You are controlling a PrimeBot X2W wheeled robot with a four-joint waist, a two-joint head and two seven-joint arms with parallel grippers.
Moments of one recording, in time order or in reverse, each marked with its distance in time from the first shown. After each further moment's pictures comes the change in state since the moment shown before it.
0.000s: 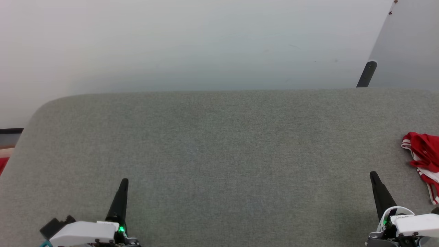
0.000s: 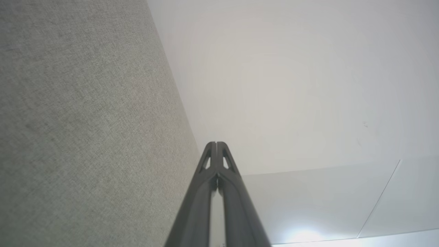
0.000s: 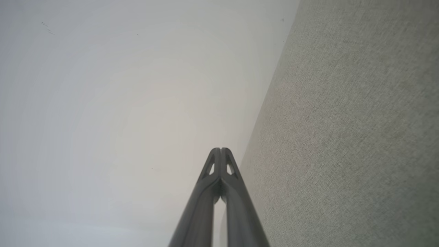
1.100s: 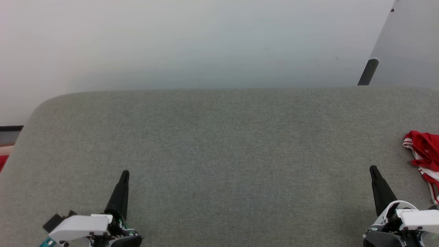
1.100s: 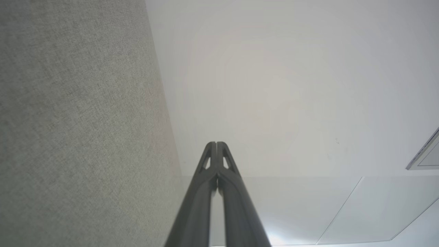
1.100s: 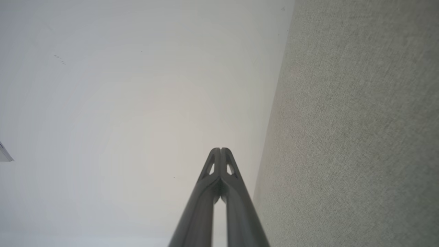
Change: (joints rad) left arm -0.041 -0.010 0.016 0.016 -0.166 0.000 0.050; right arm -0.036 0.009 -0.008 0.033 0.164 0.000 0.015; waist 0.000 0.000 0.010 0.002
